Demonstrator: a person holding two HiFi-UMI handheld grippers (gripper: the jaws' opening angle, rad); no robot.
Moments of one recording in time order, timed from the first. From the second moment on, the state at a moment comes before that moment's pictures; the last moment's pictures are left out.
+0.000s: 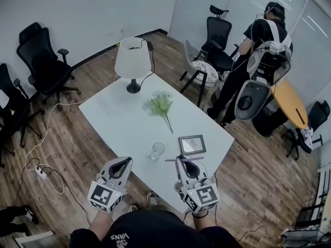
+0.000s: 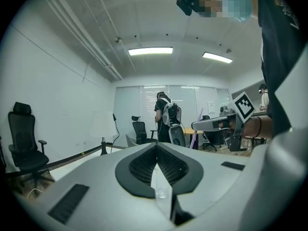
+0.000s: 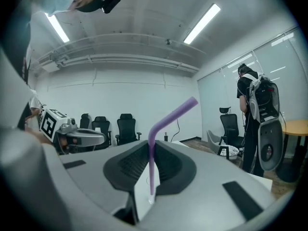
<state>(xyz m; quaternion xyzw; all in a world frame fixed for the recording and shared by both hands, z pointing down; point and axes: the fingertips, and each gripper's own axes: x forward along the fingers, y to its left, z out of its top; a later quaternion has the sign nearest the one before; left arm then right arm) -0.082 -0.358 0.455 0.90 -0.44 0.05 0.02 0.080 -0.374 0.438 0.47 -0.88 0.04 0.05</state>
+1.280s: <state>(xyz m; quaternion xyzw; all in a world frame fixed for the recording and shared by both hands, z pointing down) -0.102 -0.389 0.472 0.88 -0.47 0.05 0.04 0.048 -0.438 0.469 0.43 -0.90 0.05 0.06</state>
